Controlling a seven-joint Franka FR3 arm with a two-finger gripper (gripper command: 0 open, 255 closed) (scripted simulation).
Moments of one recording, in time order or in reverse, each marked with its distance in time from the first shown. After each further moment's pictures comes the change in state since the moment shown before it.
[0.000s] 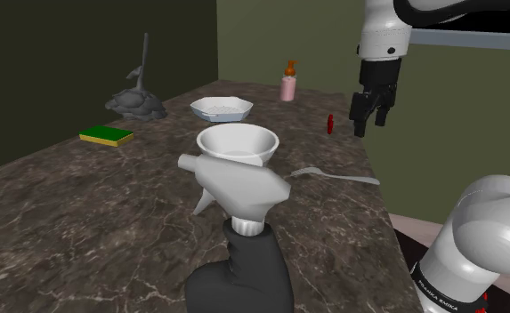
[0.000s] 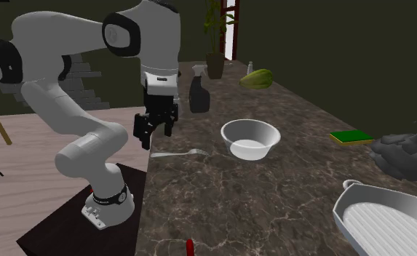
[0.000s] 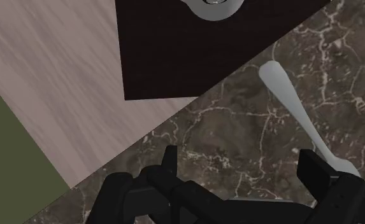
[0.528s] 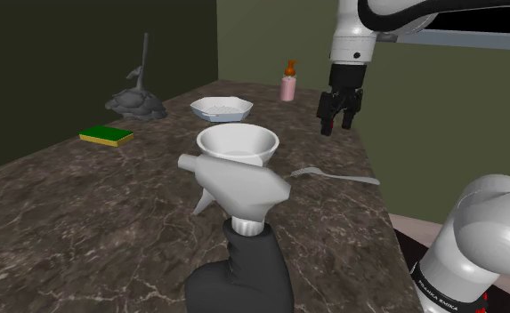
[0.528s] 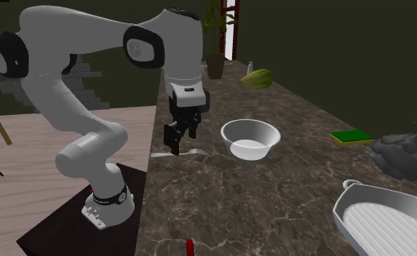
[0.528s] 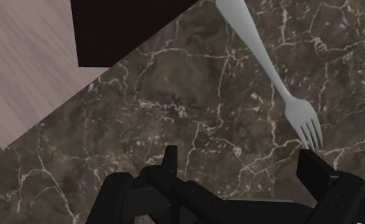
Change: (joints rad) arm 0.028 0.165 -0.018 0.048 0.104 0.170 -0.007
